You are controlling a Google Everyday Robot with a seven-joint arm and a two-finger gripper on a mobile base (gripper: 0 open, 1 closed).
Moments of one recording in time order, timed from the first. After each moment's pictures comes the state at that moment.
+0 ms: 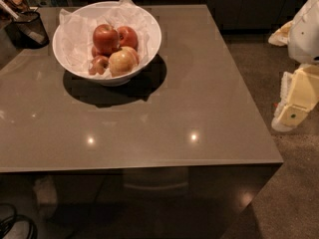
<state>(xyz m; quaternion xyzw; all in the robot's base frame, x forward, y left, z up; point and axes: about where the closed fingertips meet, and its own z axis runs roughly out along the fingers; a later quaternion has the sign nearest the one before) 0.438 -0.217 0.976 -0.60 0.78 -0.03 0.16</state>
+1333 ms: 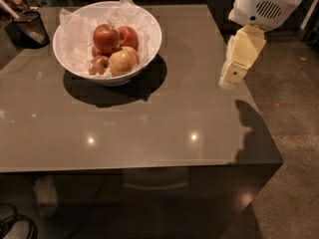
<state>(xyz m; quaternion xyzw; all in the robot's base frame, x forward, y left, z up) 0.514 -0.151 0.993 -0.59 0.79 -0.01 0.18</state>
